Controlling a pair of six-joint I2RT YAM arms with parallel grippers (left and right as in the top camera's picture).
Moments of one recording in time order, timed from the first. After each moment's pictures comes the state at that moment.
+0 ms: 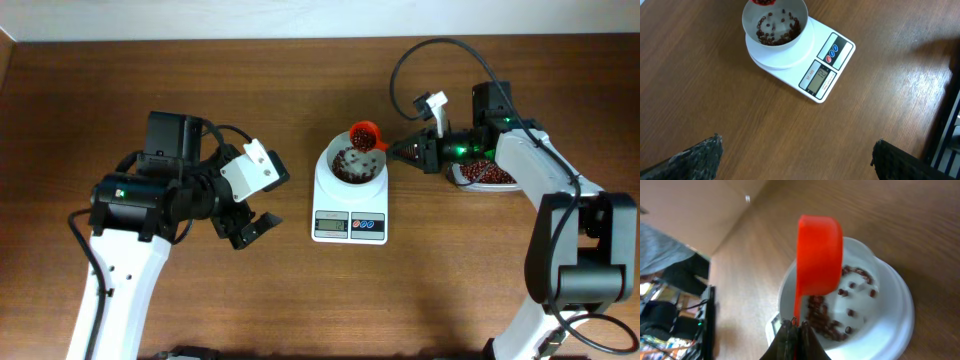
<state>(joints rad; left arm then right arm) -0.13 1.27 1.34 -1.19 0.48 0.85 0.01 1.94 1.30 -0.57 -1.14 -0.41</state>
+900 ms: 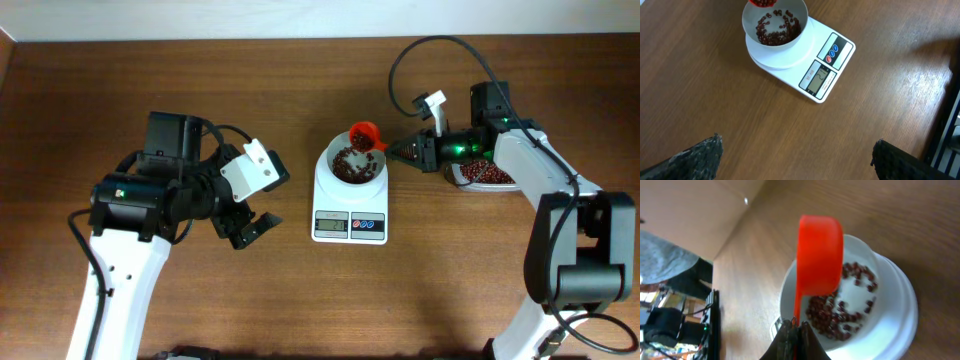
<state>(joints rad) -0.13 1.27 1.34 -1.19 0.48 0.85 0.02 1.94 1.30 -0.55 -1.14 -0.34</state>
